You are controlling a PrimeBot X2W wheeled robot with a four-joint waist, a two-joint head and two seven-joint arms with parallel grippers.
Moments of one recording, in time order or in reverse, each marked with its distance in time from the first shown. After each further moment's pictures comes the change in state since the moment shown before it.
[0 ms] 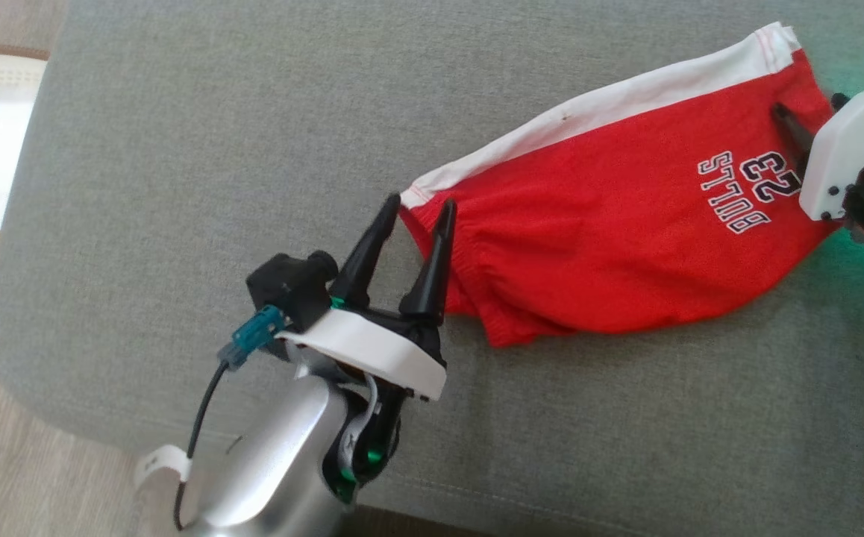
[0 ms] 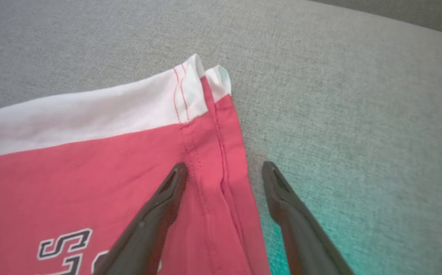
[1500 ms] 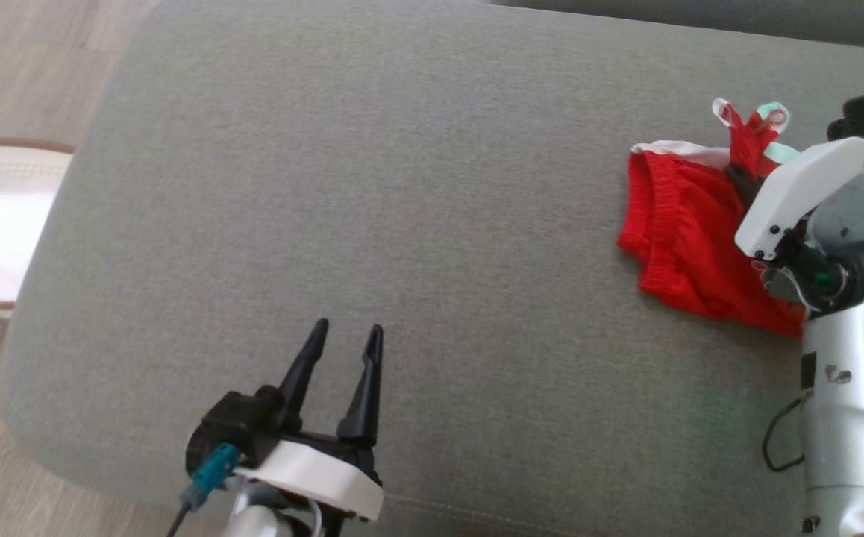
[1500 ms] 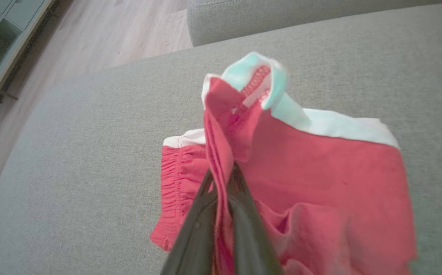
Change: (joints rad) left arm 0.364 -0.008 0.236 -0.065 0.306 -0.104 -0.004; right arm 0.099 0.306 -0.320 -0.057 -0.046 0.000 0.102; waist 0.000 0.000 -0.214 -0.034
